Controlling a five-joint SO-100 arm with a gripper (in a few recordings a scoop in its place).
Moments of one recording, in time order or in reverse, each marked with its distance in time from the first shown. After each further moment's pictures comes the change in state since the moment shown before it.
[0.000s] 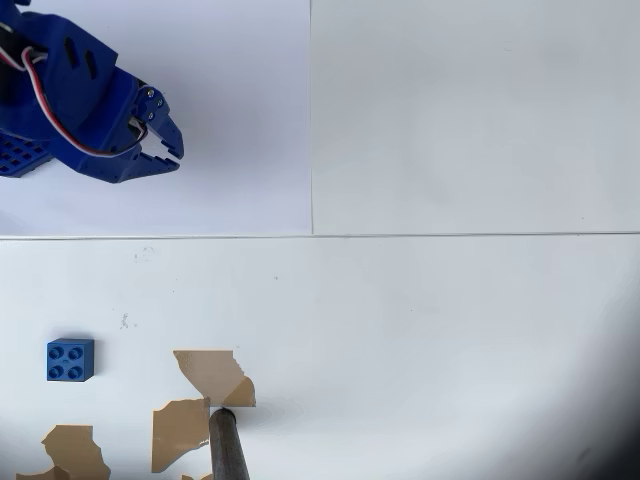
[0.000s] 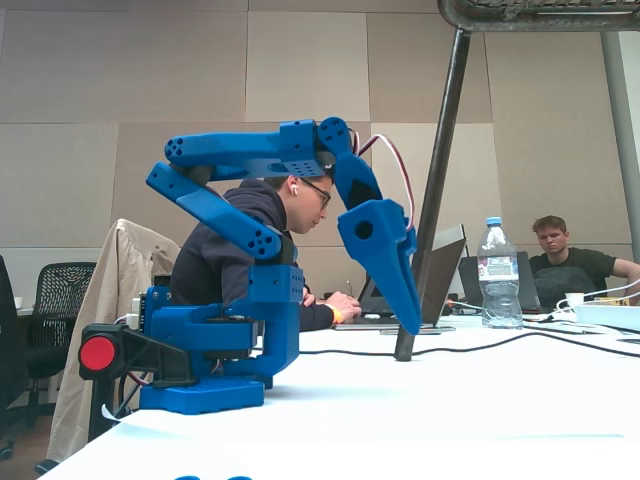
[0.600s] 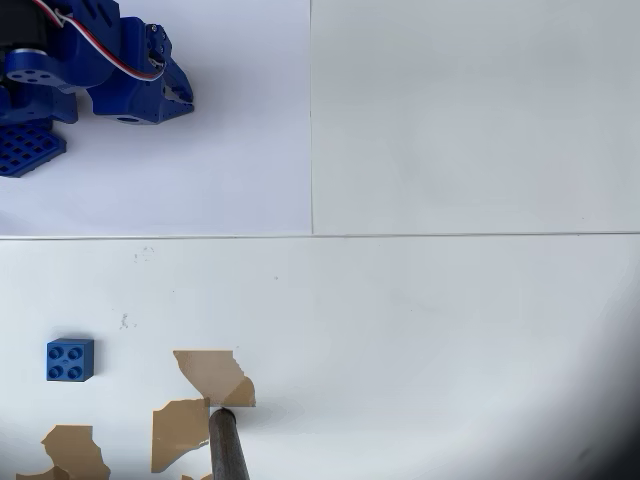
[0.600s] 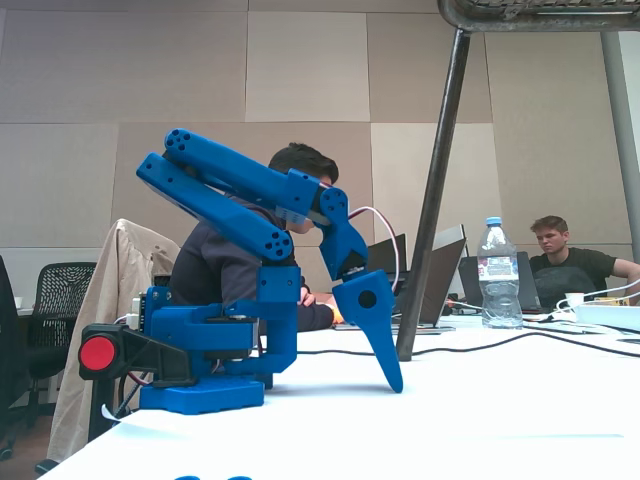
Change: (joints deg) arm -13.1 4.7 24.1 -18.9 -6.7
